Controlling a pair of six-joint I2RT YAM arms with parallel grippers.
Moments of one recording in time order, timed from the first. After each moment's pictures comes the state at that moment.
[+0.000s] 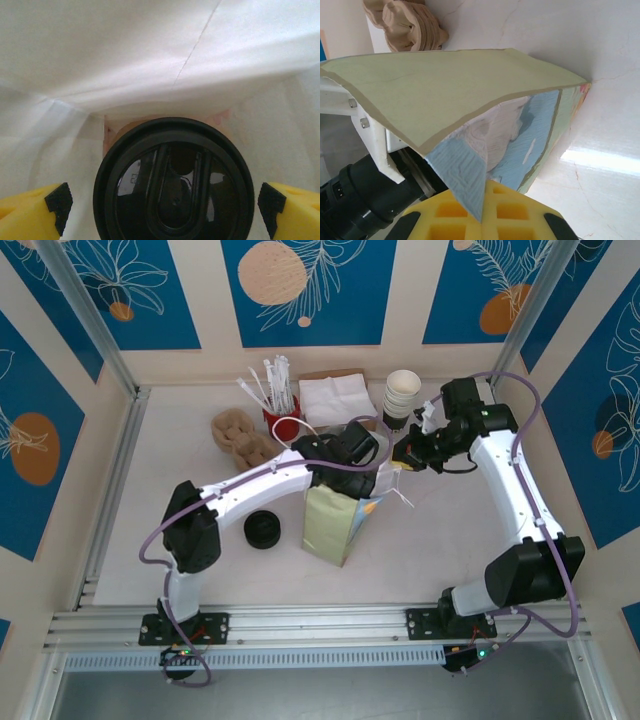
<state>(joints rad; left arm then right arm) -0.95 1.97 1.80 -0.88 -0.16 -0.44 0.12 1.44 1.50 -1.27 -0.64 0.43</state>
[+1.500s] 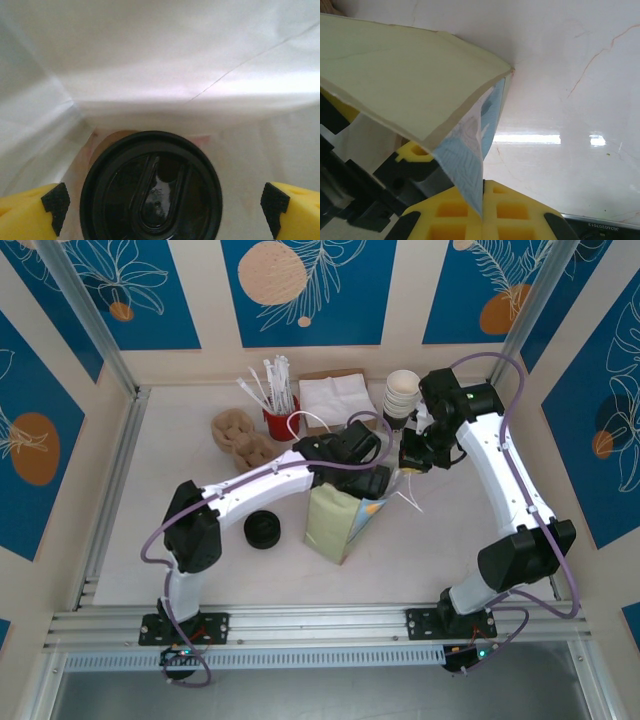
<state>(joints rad) -0.95 1.96 1.80 -0.76 -0.09 -0.52 0.24 1.54 1.72 -1.54 -0.25 0.39</state>
